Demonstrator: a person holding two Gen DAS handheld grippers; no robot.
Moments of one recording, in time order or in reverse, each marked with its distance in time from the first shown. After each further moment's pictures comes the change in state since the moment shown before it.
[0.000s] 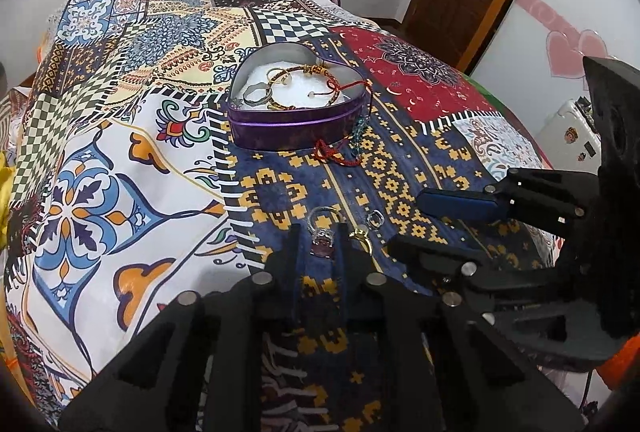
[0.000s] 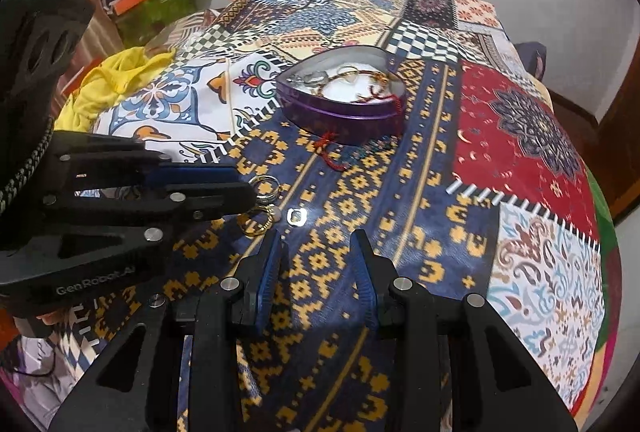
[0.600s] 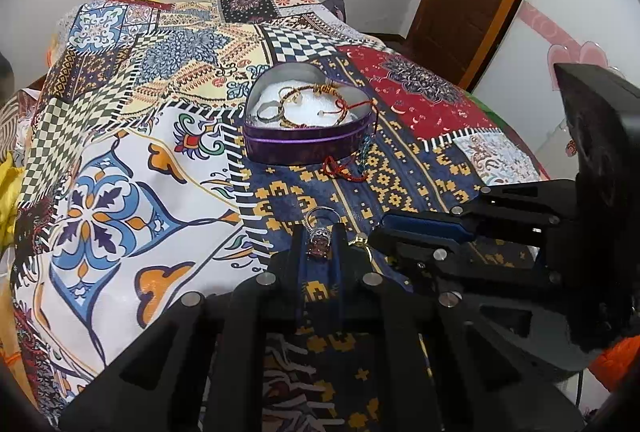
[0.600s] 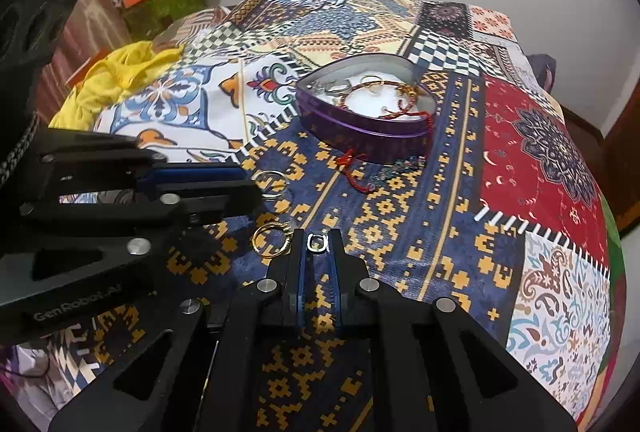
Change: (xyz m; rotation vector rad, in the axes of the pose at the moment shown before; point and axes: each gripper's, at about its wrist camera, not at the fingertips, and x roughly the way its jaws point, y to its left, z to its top) left arm -0.015 0.002 0.001 -0.014 -0.064 0.012; right arm 0.010 0.006 0.010 -0.017 -0.008 0.007
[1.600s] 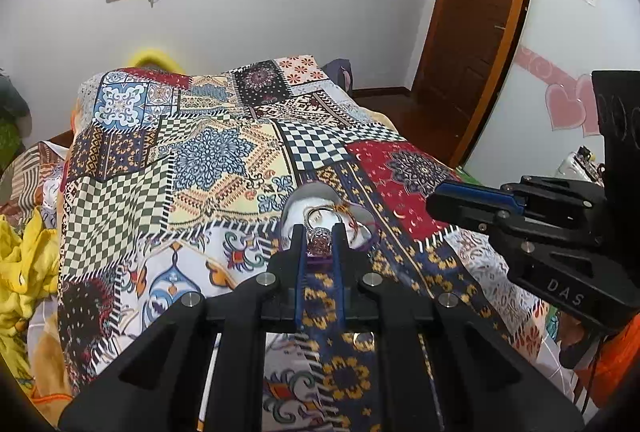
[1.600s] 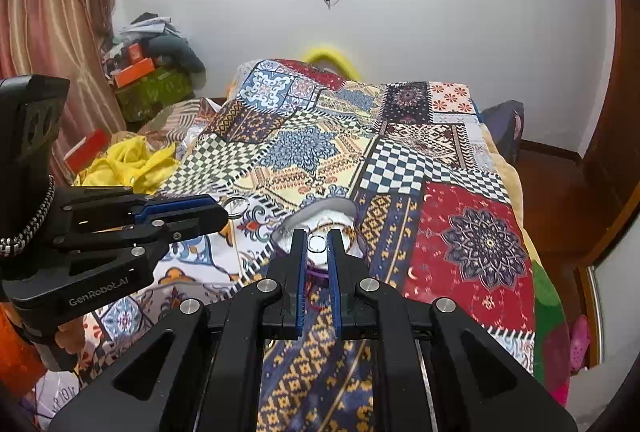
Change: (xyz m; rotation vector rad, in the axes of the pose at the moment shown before) left arm -0.058 0.006 0.061 0.030 -0.198 0.050; right arm -0.074 -0.019 0.054 0.071 -0.273 -0.035
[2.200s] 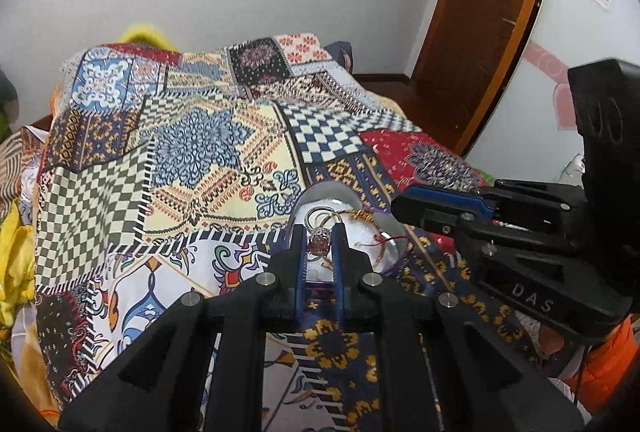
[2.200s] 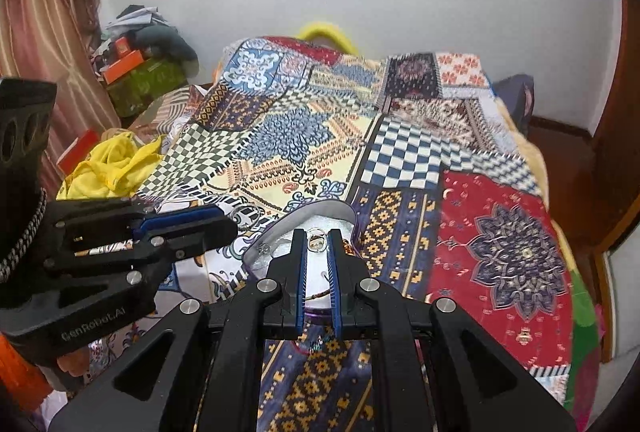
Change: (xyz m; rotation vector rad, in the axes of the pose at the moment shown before) left arm 0.063 0.021 0.007 -0.029 0.076 -0.035; right arm 0.062 -0.020 0.006 0.063 0.087 0.035
